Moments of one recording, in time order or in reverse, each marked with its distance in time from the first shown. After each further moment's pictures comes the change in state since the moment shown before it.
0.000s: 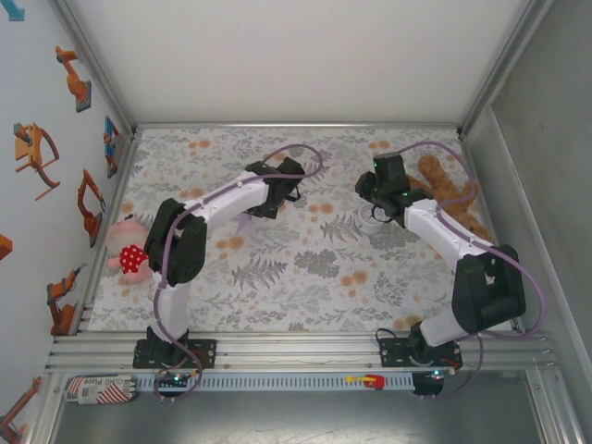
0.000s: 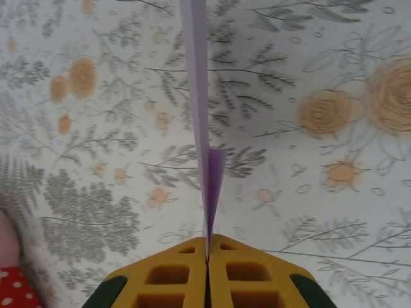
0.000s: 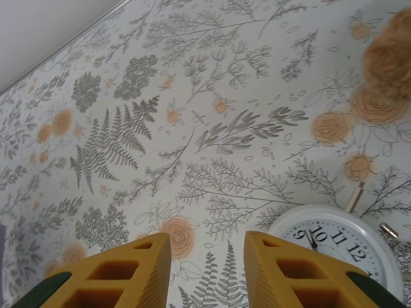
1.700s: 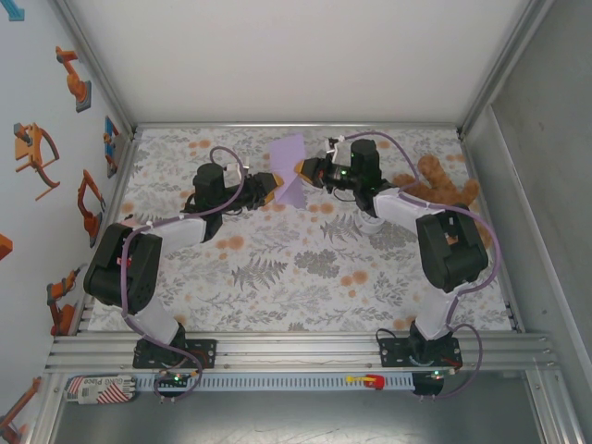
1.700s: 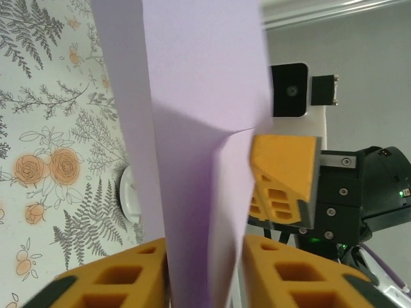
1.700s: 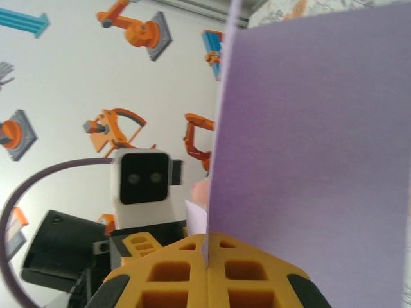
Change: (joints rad) left arm 0.336 -0.387 -0.823 1.690 1.367 -0.651; right arm 0.086 0.331 0.111 0.716 -0.879 0.374
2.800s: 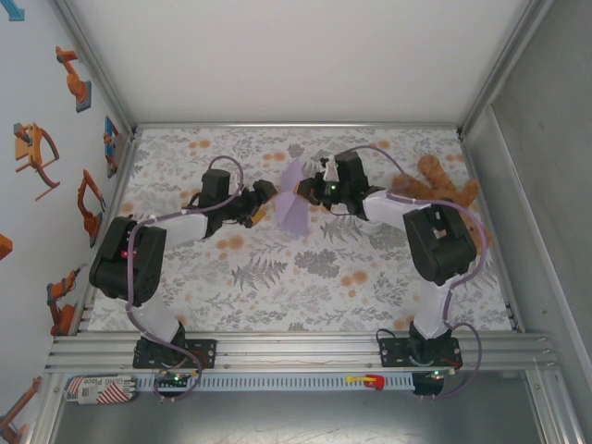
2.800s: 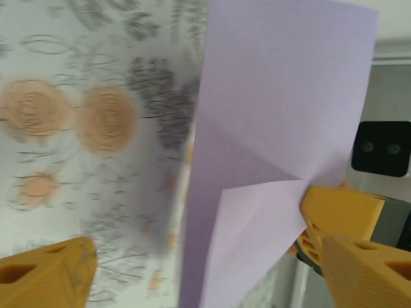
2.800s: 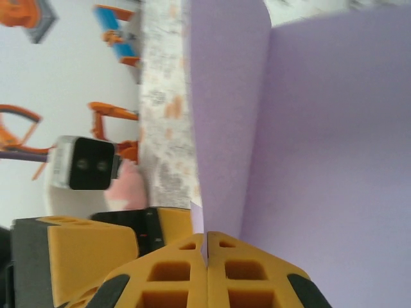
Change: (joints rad) left arm 0.018 0.046 0.024 -0.354 -0.171 0.108; right arm 0.045 0.067 0.009 -0.207 0.126 -0.150
